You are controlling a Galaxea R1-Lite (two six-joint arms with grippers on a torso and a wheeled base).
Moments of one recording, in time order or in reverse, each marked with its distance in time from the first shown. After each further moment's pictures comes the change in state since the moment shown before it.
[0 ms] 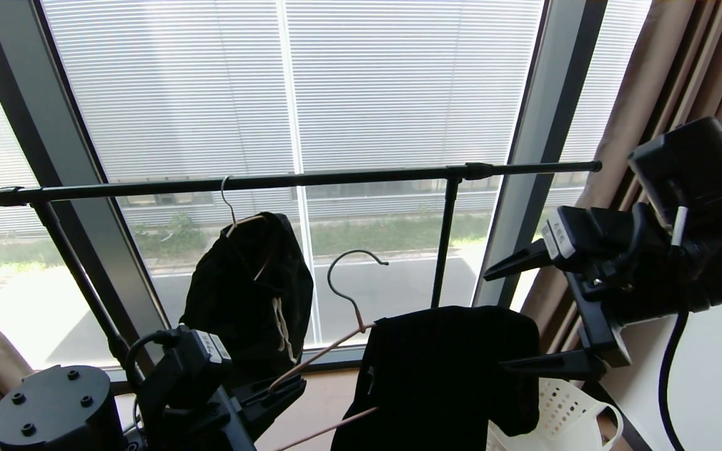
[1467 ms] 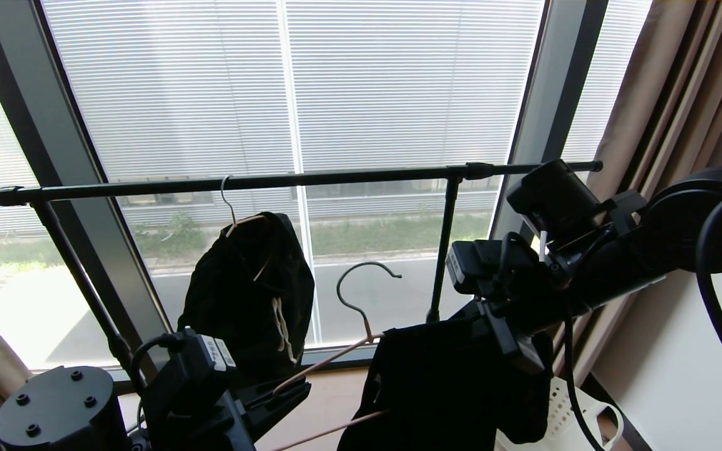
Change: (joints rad) left arm 0.005 0.026 0.008 -0.041 -0.034 0.040; right arm 0.090 0.231 -0.117 0.041 0.031 -0.007
